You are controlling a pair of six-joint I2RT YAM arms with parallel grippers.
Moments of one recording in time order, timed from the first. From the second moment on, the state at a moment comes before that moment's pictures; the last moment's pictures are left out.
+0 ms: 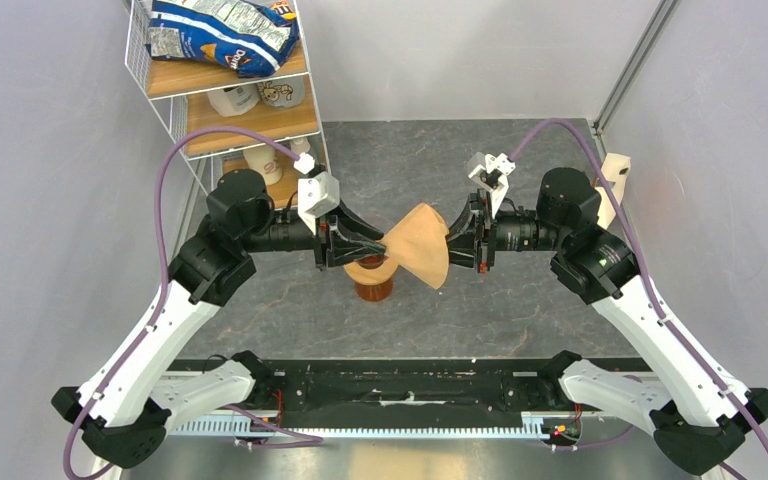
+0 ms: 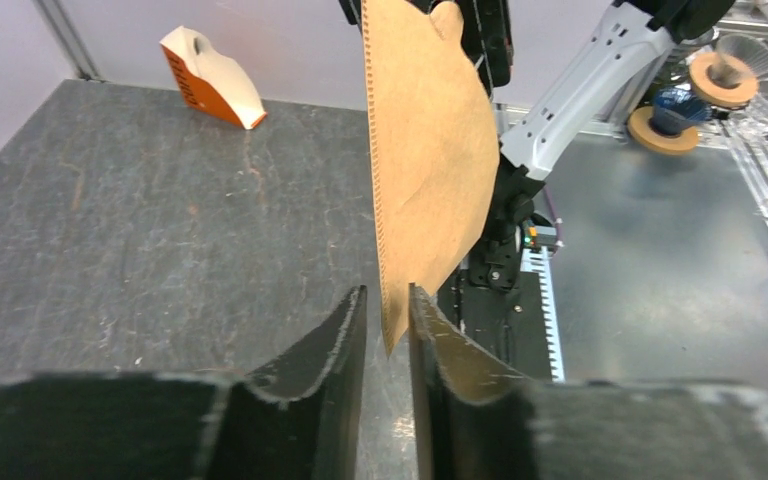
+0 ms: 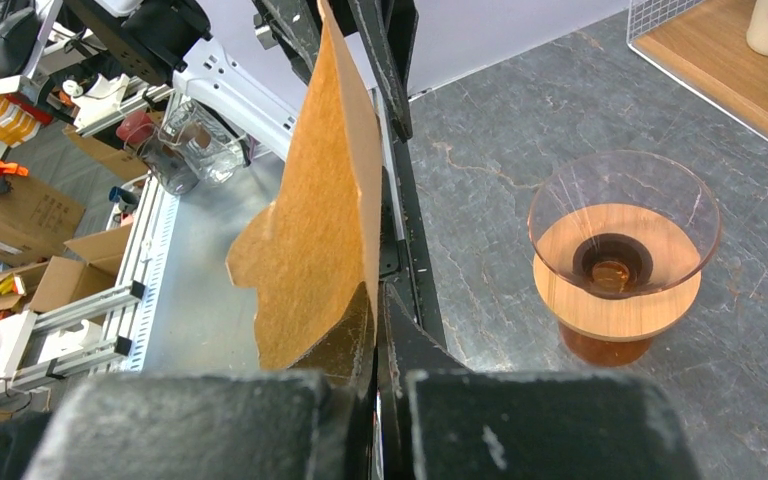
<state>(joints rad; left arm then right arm) -0.64 0.97 1.25 -0.40 0.83 0.06 0.60 0.98 1.20 -0.36 -0.90 0.26</state>
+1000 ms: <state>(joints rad) -0.64 1.05 1.21 -0.33 1.01 -0.25 0.60 0.95 1.19 -0.45 -0.87 -0.11</state>
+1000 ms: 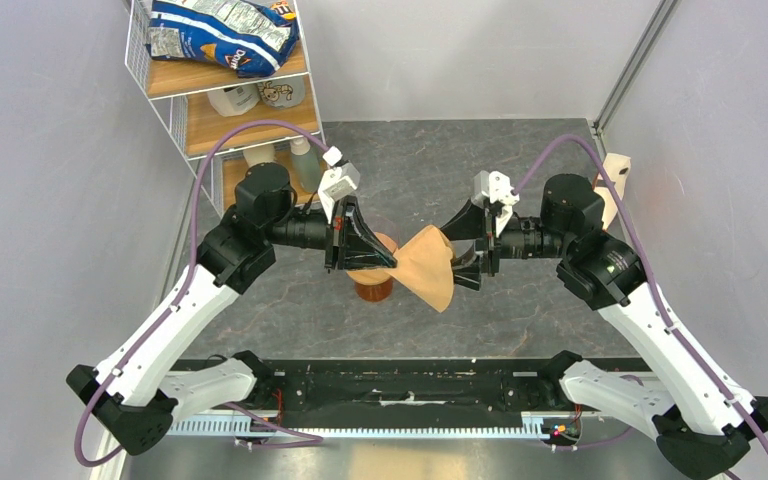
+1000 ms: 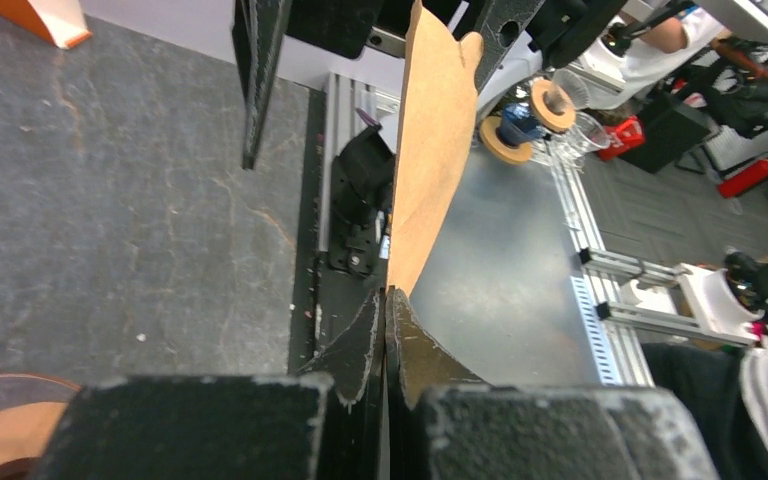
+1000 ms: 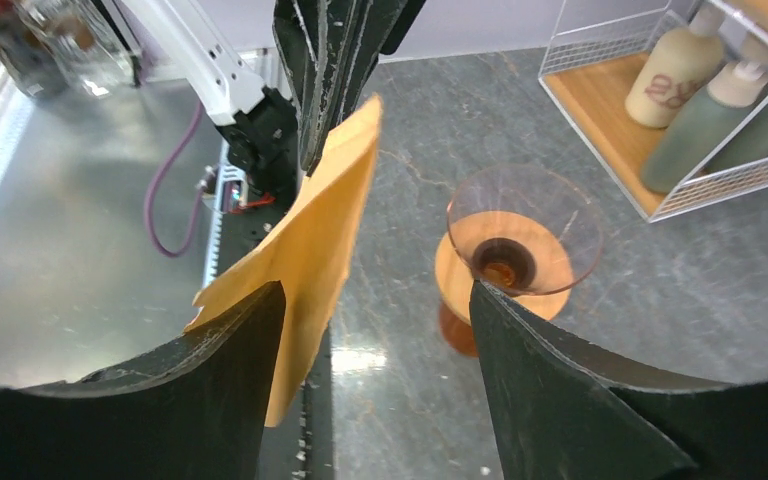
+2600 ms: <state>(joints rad) -0.73 1.18 1.25 -0.54 1.07 -0.30 0.80 0.95 1.22 -0.66 -0.77 -0.64</state>
